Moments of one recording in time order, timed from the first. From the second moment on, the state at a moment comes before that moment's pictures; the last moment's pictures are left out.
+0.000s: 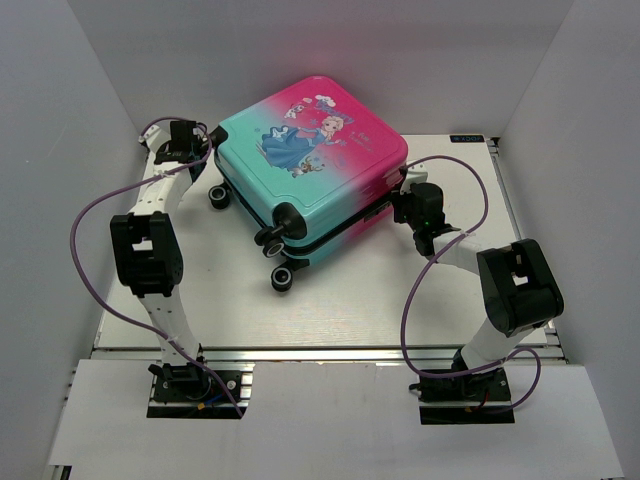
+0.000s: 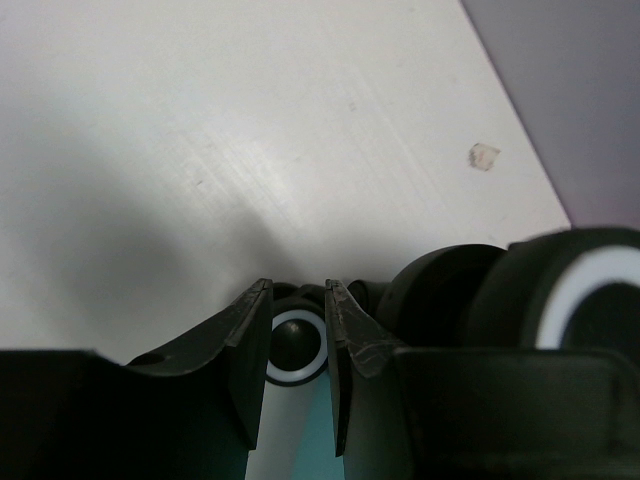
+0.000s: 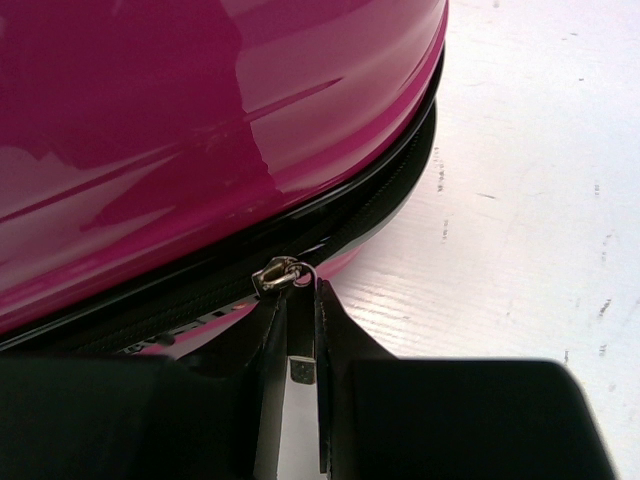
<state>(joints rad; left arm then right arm) 0.02 1.94 1.61 -0.44 -0.44 -0.86 0.33 1.65 0.82 0.49 0.06 0.00</state>
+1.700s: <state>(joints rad) 0.03 2.16 1.92 -0.52 -0.19 -0.87 0.00 2.07 1.25 0.52 -0.52 -0.11</state>
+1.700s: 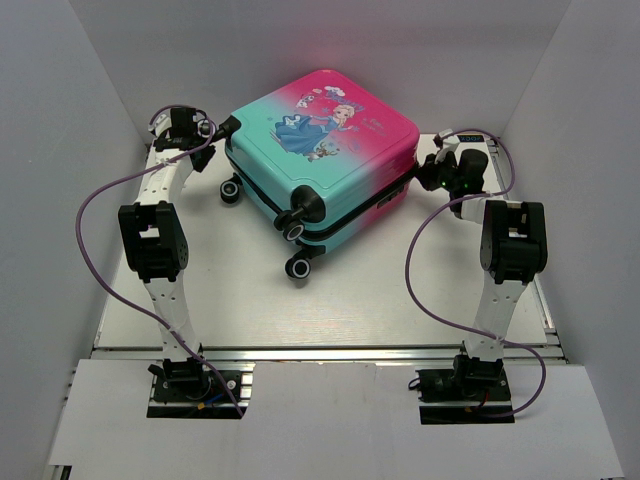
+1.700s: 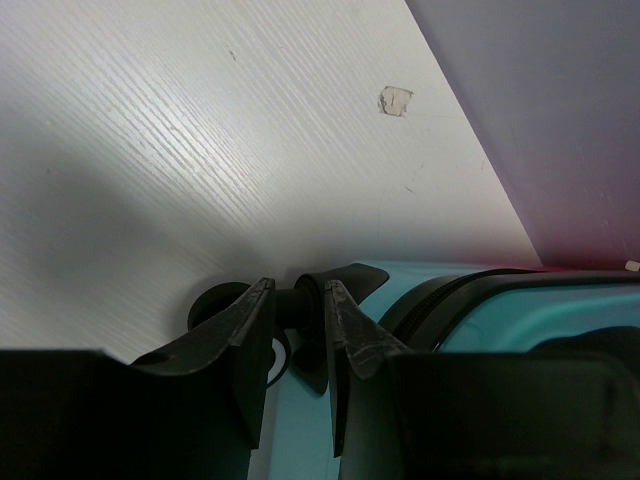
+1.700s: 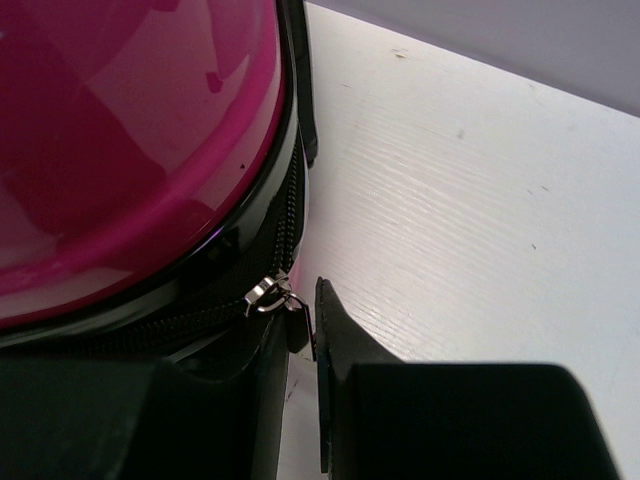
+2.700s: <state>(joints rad) 0.03 2.35 1.97 -0.22 -0.14 -0.84 0.12 2.24 1.35 0.82 -0.59 -0.12</state>
